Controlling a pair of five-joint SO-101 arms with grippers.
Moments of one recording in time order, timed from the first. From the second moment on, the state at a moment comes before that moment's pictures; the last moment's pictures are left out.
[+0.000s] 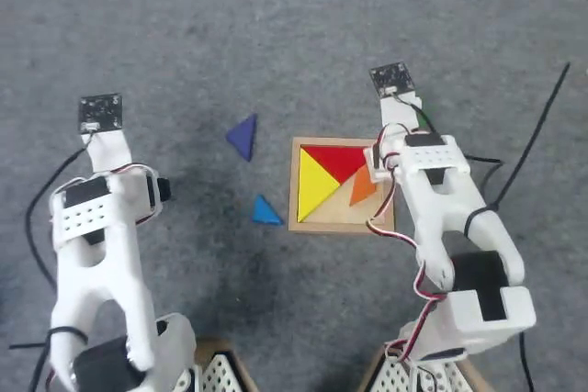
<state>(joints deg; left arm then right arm) -27.0 -23.2 51.6 52.5 -5.8 -9.5 4.6 30.4 40.0 9.2</state>
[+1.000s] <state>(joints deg) -27.0 -23.2 51.6 52.5 -5.8 -17.1 1.1 38.5 39.0 9.2</state>
